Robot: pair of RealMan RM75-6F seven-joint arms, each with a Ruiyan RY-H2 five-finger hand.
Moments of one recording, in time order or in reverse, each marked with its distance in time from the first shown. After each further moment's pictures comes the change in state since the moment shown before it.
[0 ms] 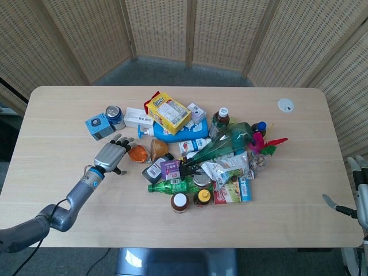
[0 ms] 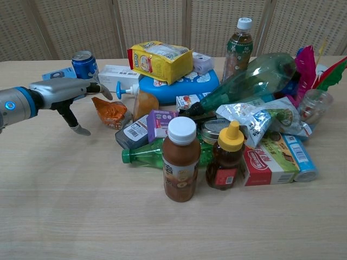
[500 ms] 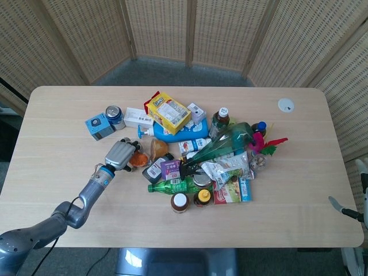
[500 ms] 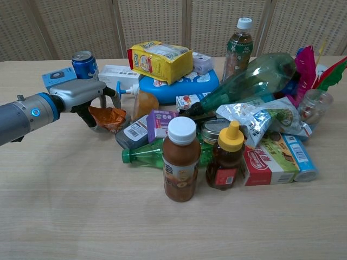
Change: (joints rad) left arm -0.045 -0.174 0.031 0.260 0.079 0.085 -0.148; right arm -0.025 0.029 -0.002 -0.035 0.005 0.022 -0.013
